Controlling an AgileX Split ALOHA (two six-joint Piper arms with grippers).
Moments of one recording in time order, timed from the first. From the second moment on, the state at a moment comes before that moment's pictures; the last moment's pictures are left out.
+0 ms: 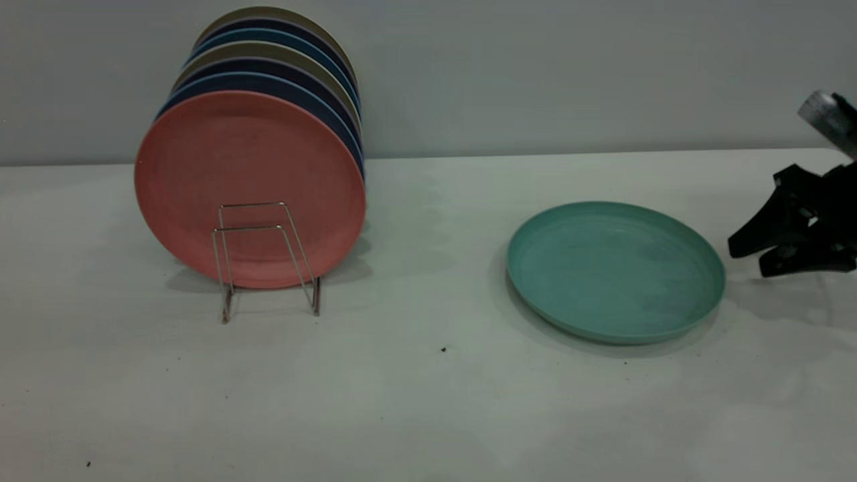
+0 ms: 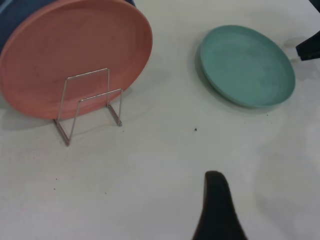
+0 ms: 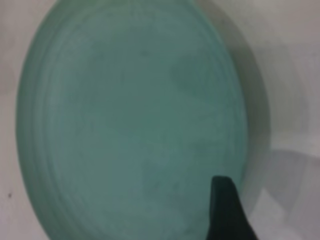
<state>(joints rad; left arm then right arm) 0.00 0.78 -0.50 -0.84 0.55 0.74 -0.27 2.38 -1.35 1.17 0.74 -1.15</state>
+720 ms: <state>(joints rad) 0.00 0.78 -0.50 -0.84 0.53 0.74 -0.16 2.42 -1.37 1.23 0.66 -1.19</state>
